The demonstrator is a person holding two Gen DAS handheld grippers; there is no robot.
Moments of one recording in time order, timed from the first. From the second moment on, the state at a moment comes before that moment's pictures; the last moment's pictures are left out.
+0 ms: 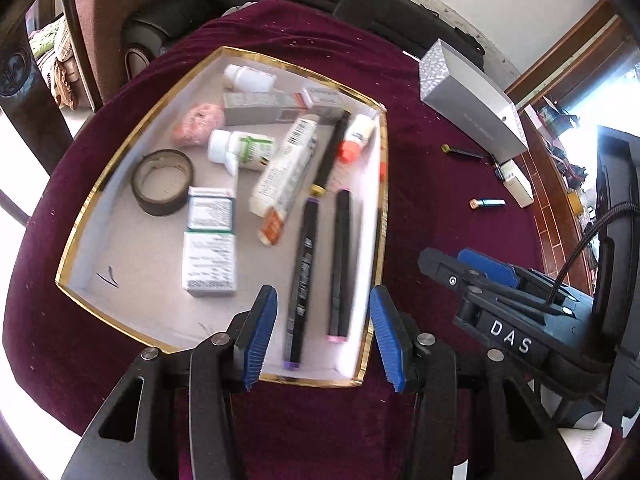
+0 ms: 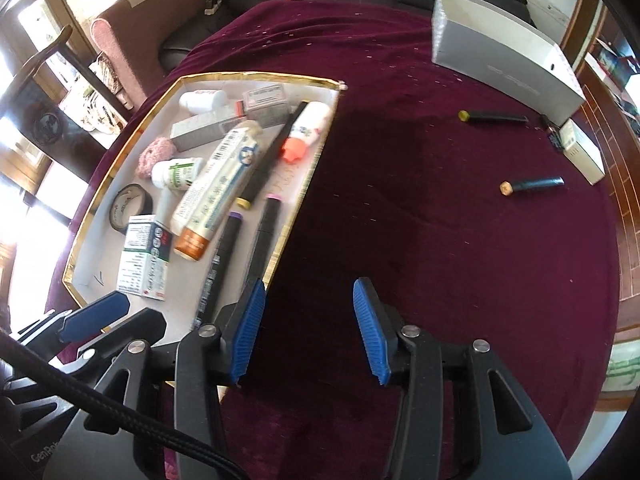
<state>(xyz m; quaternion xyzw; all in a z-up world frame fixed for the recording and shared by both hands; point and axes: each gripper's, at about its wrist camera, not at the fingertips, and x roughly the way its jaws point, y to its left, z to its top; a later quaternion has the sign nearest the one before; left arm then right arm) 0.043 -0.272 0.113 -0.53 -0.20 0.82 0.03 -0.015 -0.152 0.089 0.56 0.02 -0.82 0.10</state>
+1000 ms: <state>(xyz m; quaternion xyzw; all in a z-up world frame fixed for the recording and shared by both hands) -0.098 -0.078 0.159 -0.52 -0.03 0.84 0.15 0.027 0.080 0.049 0.60 -0.17 -0.78 -0.04</state>
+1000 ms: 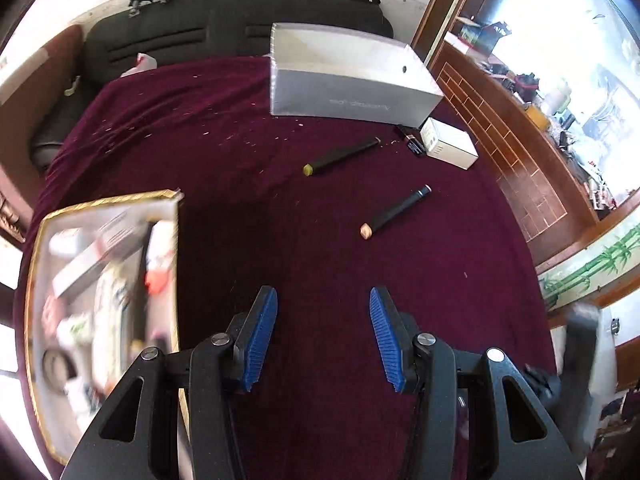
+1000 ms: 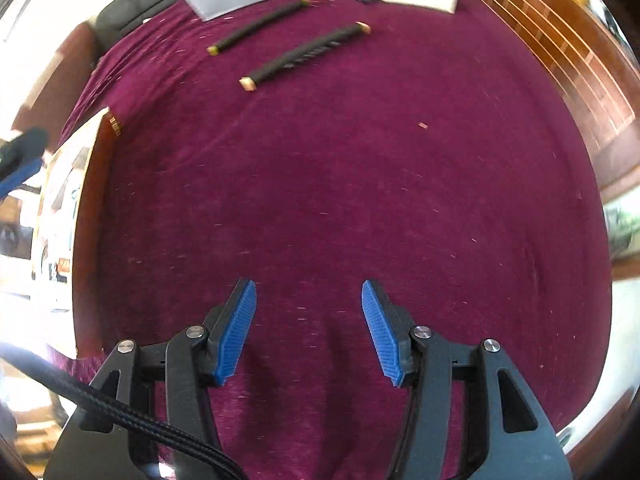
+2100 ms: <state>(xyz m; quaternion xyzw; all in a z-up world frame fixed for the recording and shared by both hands) -0.299 0.037 0.046 -0.51 0.12 0.82 0.22 0.004 0.150 0.044 0.57 -0.28 -0.76 -0.14</state>
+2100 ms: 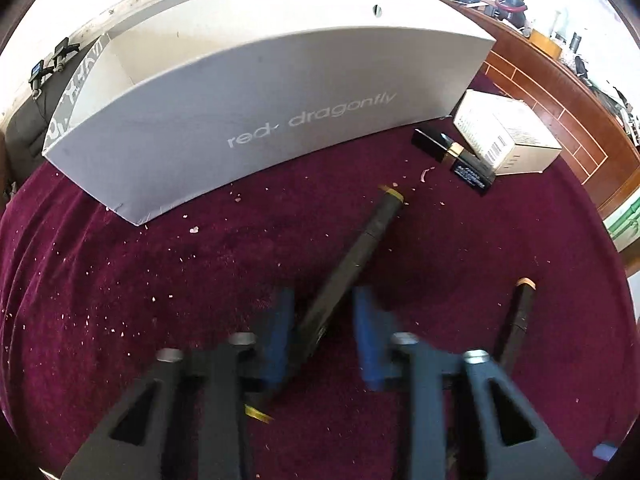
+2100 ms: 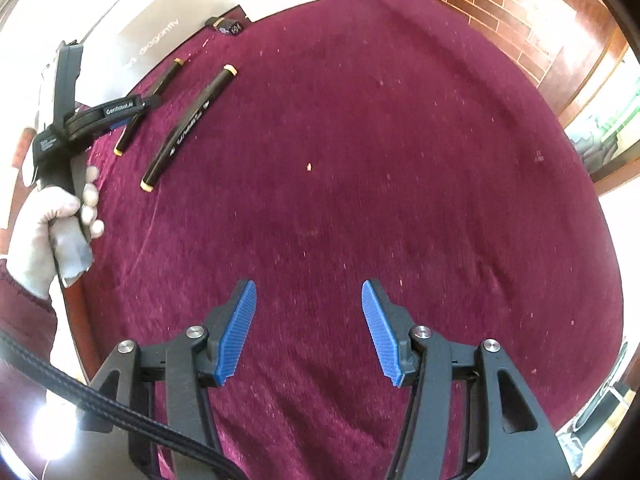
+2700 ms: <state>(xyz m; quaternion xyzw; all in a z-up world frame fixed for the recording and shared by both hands) -0.186 -0.069 0.064 -0.55 -0.04 0.81 0.21 -0.147 0.125 0.034 0.57 -0.26 -0.77 -0.09</state>
